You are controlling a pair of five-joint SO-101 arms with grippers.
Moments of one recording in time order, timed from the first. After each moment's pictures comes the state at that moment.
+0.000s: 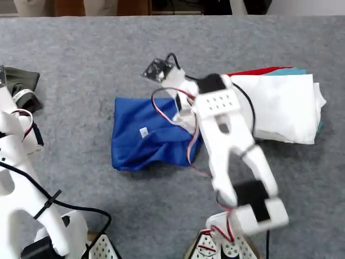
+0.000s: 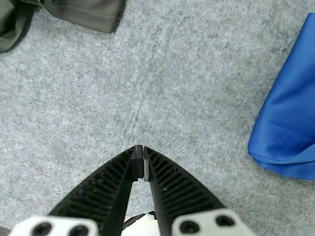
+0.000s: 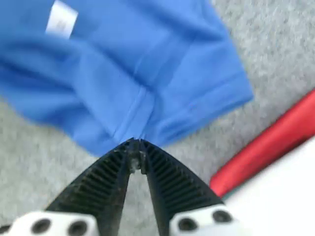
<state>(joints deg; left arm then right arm) -31.2 -32.7 13.3 98.4 -14.9 -19.0 2.9 6.6 78.3 29.9</state>
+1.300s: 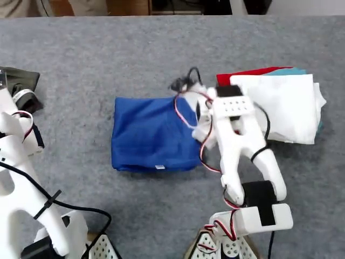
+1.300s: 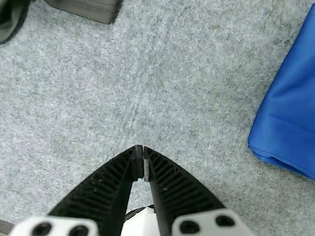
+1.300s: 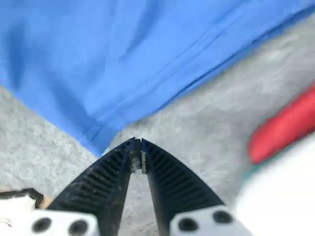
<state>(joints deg) -31.5 -32.7 13.5 99.8 -14.9 -10.5 -0.7 17.2 81.8 31.6</state>
